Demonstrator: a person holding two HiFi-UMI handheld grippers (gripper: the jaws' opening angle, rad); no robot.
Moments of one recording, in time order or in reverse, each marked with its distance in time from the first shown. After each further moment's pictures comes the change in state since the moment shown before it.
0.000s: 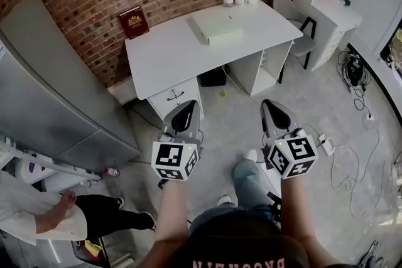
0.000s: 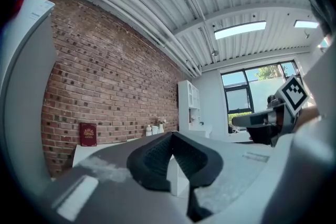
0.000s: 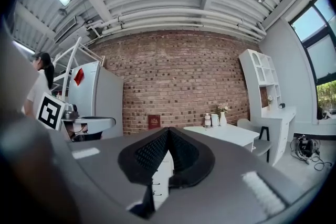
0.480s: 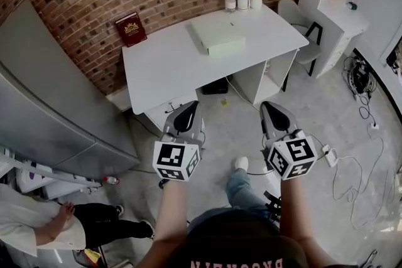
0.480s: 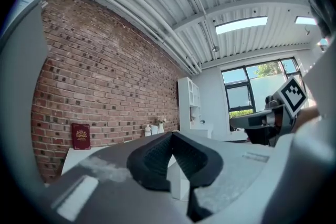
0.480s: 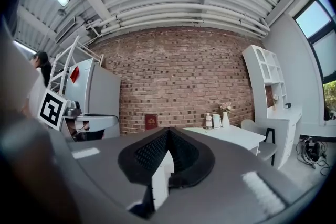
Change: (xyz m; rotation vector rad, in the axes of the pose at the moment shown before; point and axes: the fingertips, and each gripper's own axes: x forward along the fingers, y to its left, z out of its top) left arm 0.088 0.016 -0.009 0.015 0.014 -0.009; right arm 0.071 -0.054 -0.005 -0.004 0.003 0.039
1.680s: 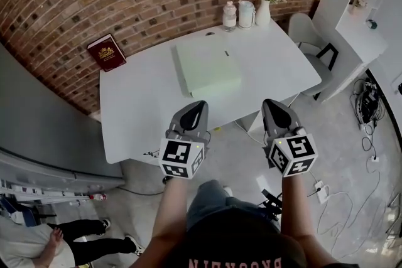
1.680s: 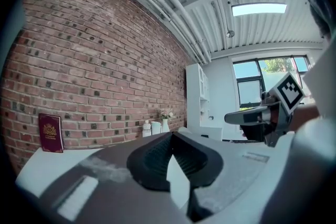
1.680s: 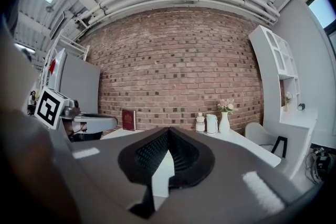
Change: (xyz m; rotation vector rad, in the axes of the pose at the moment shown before) left arm 0.324 0.068 -0.026 -0.040 0.075 0.024; right arm 0.255 -0.229 0.013 -0.022 0.074 0.044
